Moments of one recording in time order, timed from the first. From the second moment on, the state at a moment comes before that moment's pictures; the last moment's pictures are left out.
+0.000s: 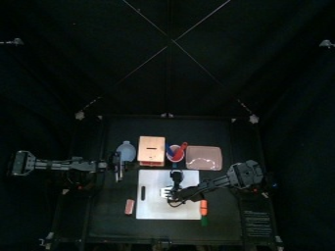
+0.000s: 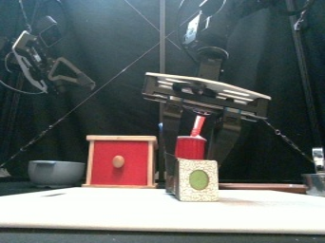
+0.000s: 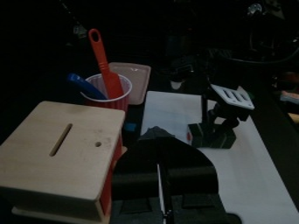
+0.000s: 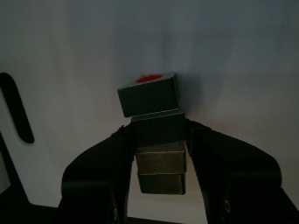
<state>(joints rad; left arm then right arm) 0.12 -0.68 1.25 -0.04 -0.41 0.01 0.23 0.33 0.21 -0.32 0.85 2.05</state>
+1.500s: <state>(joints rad) 0.13 -0.69 1.26 -0.04 -0.41 0.00 0.19 -0.15 0.54 -0.87 0.52 2.04</state>
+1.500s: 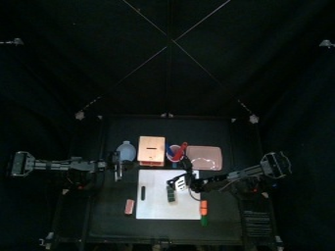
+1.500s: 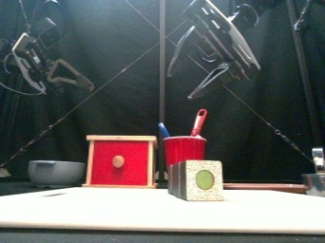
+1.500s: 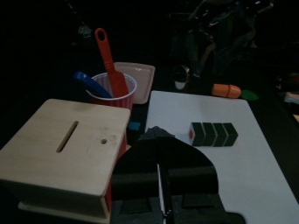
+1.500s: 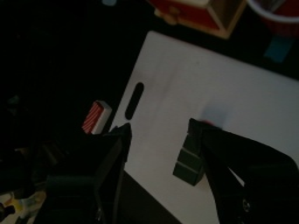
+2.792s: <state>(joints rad) 0.20 -0.69 1.24 -0.20 -0.41 0.00 -0.73 -0.45 0.64 -1.75 -0.54 2.06</state>
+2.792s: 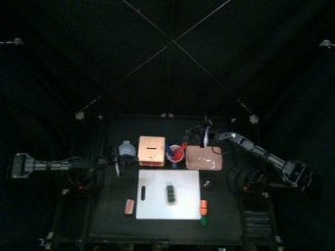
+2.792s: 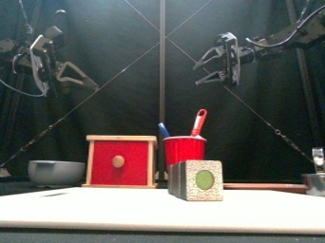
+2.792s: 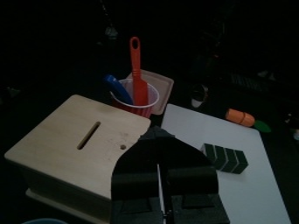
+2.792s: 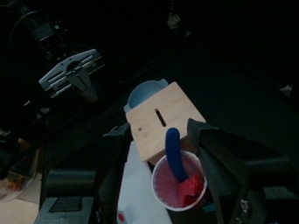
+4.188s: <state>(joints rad) 0.23 -0.69 1.24 -0.20 -0.41 0.00 -0.72 -0.05 0.08 -2.57 -1.28 2.75</state>
